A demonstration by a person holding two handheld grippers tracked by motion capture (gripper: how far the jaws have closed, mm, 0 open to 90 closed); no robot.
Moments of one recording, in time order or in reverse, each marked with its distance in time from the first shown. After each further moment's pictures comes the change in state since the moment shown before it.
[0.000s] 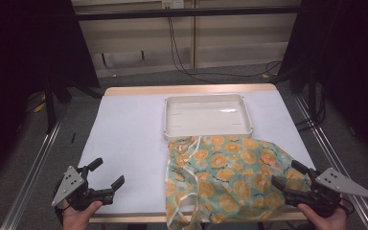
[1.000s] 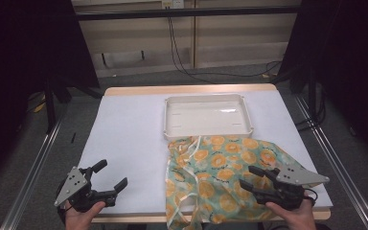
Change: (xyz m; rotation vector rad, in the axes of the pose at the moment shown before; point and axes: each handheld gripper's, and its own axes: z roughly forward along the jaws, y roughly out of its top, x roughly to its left) left arm -0.006 0.002 0.002 0.032 -0.029 0.004; right arm 0.050 0.016 0.046 0.111 0.288 -0.087
